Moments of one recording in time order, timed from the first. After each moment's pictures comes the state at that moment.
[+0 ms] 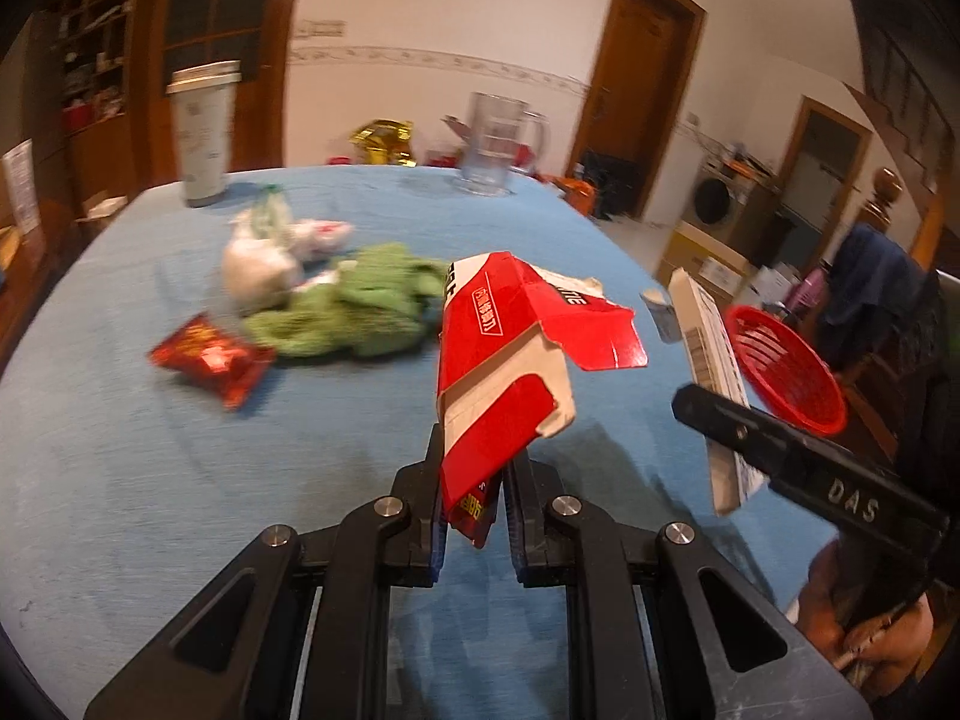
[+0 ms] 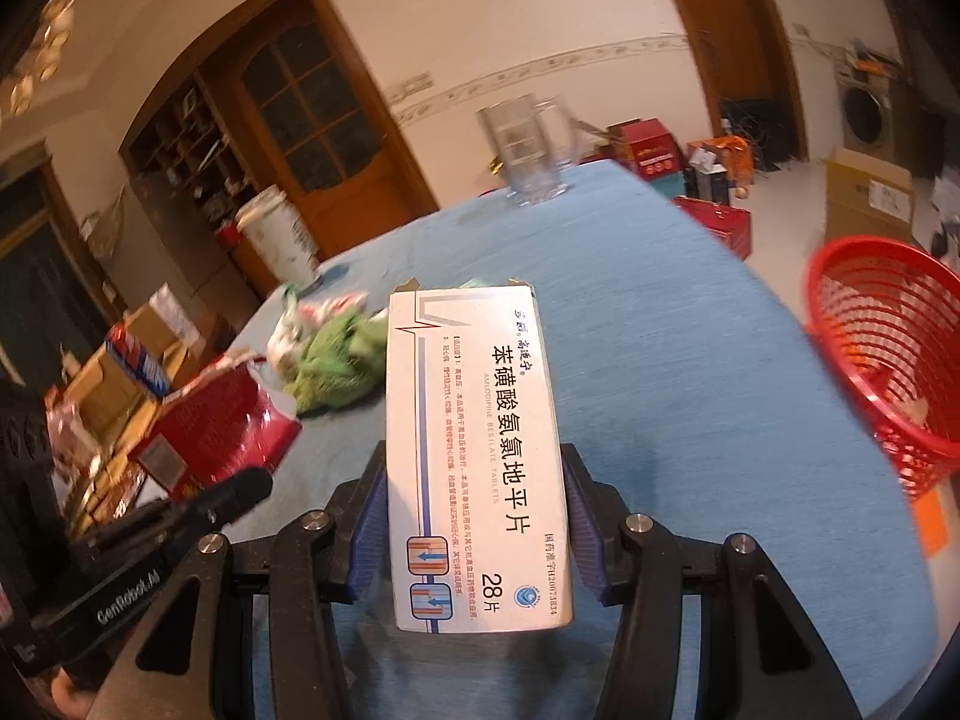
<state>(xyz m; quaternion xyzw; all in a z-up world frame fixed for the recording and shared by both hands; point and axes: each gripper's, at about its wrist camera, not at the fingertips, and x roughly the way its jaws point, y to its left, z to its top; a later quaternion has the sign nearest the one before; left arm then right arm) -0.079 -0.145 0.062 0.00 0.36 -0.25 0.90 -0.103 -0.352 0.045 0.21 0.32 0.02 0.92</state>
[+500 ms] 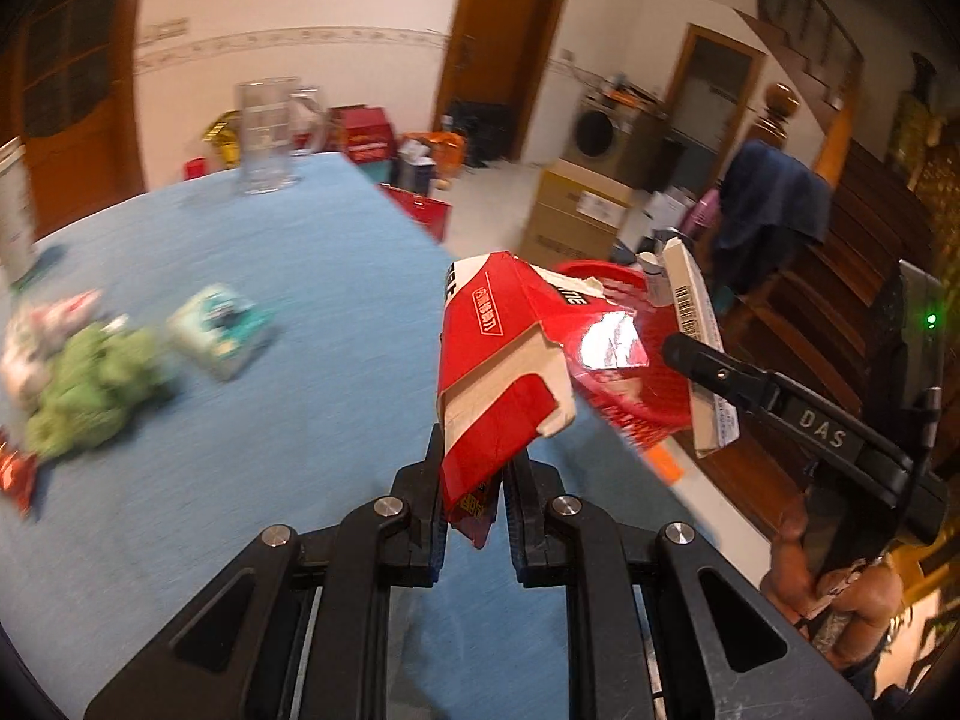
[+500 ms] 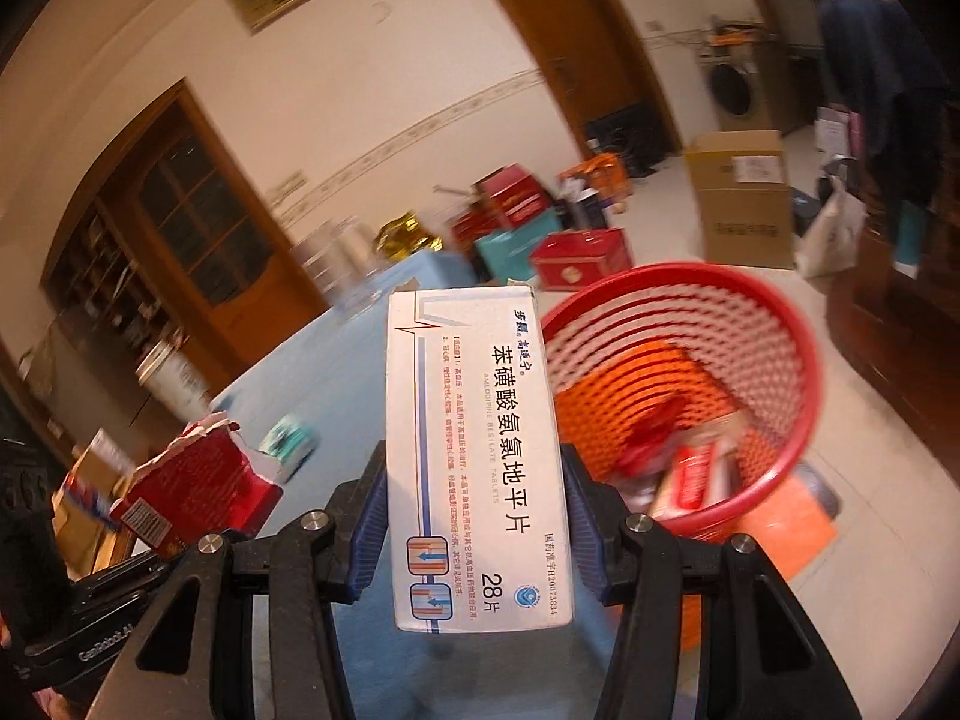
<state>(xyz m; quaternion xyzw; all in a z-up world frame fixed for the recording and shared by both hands) -0.096 -0.311 0.082 0.06 0.39 -0.39 0.83 -0.171 -0.513 0.057 0.29 0.26 -0.11 0.91</state>
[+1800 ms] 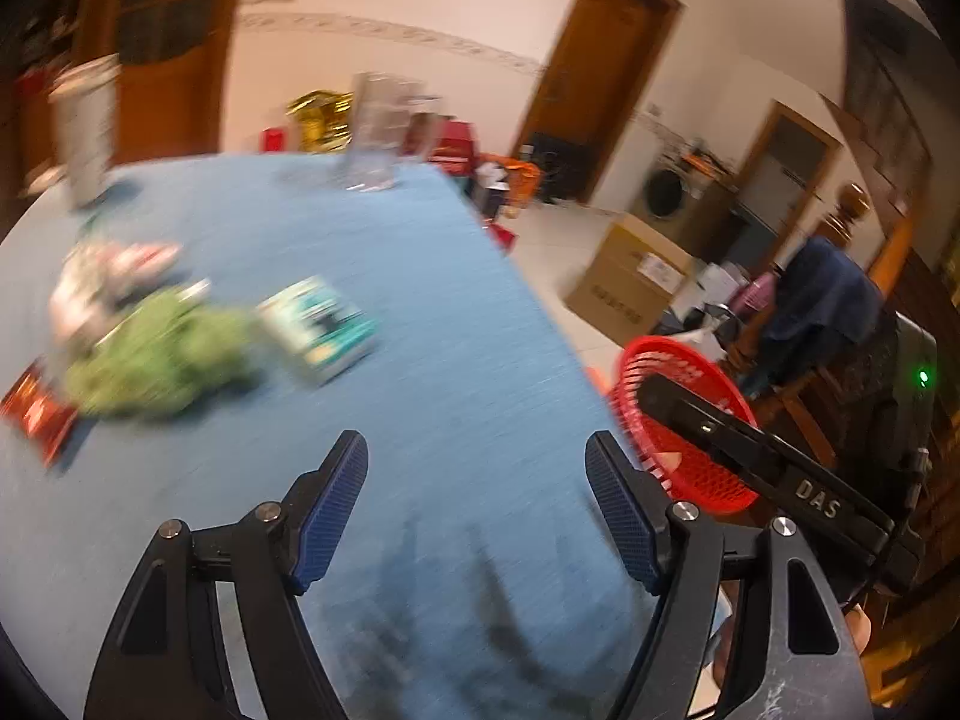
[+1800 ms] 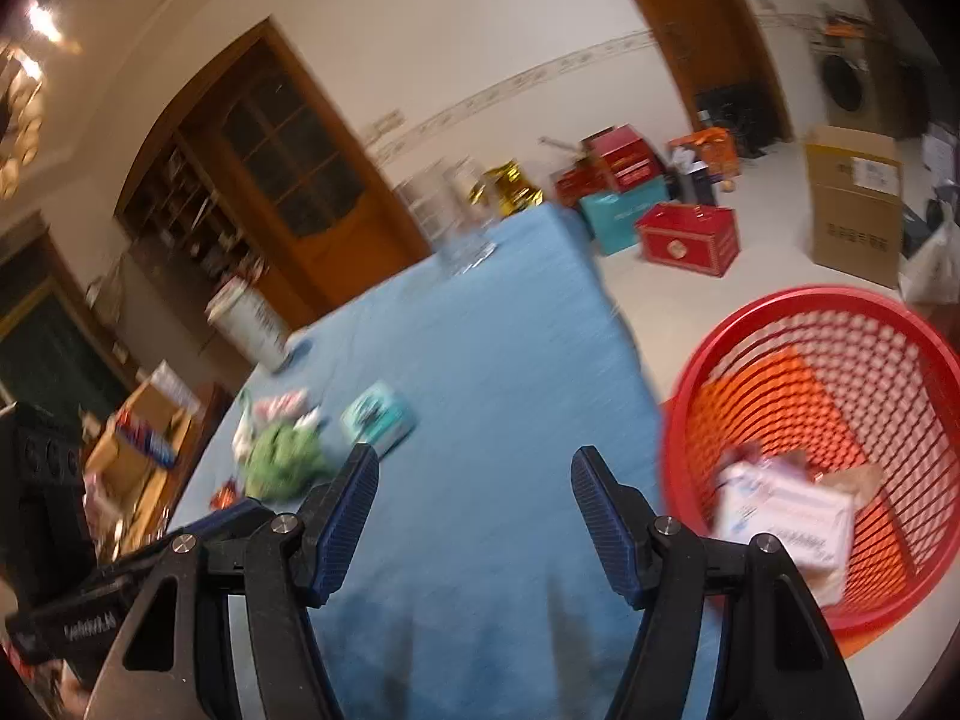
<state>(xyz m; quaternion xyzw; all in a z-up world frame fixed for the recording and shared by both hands) -0.055 -0.247 0.079 -0.05 0.40 -0.29 0.87 -0.099 -0.459 0.065 0.25 0.30 0.04 0.92</state>
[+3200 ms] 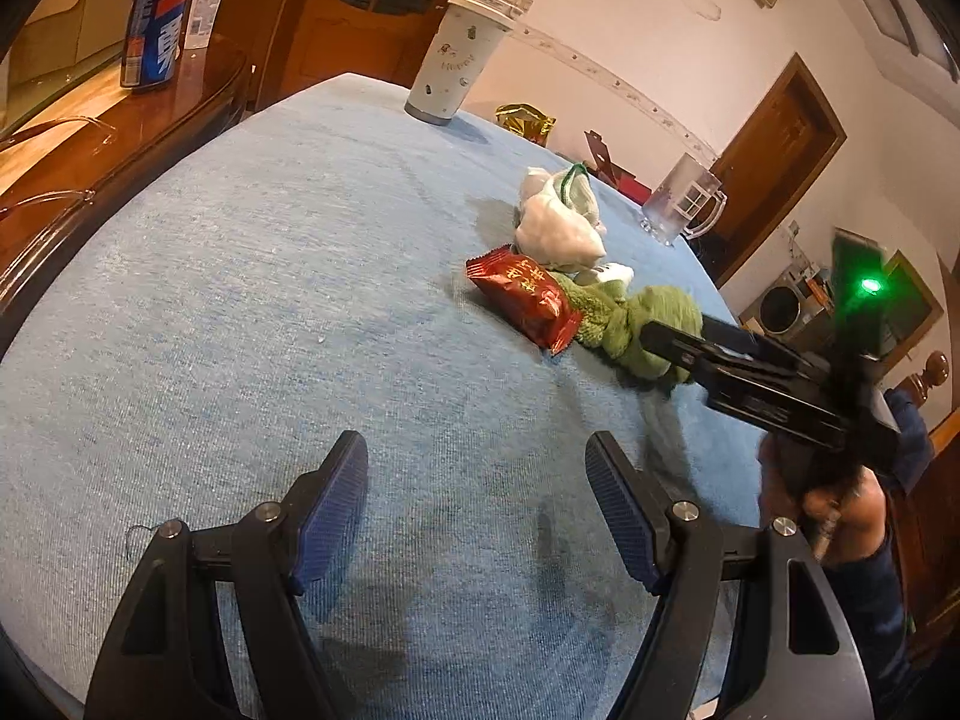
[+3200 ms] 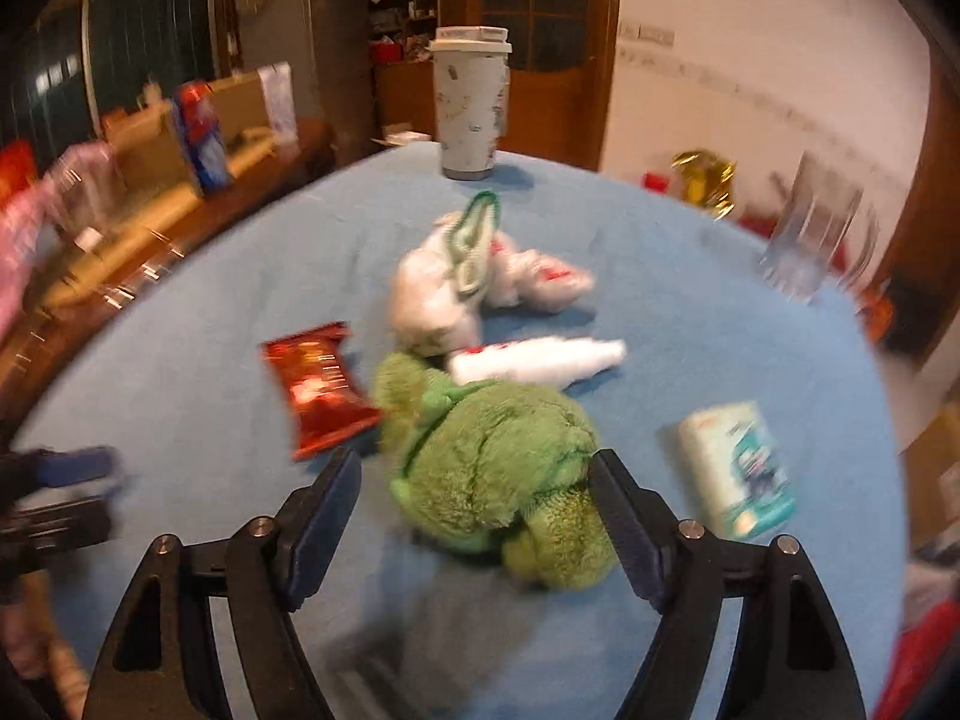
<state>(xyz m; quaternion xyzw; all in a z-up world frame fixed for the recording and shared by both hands) -0.064 0.032 0.033 -0.17 0.41 -0.14 0.89 0.051 -0.187 0.040 -0.10 0.39 0.16 0.90</state>
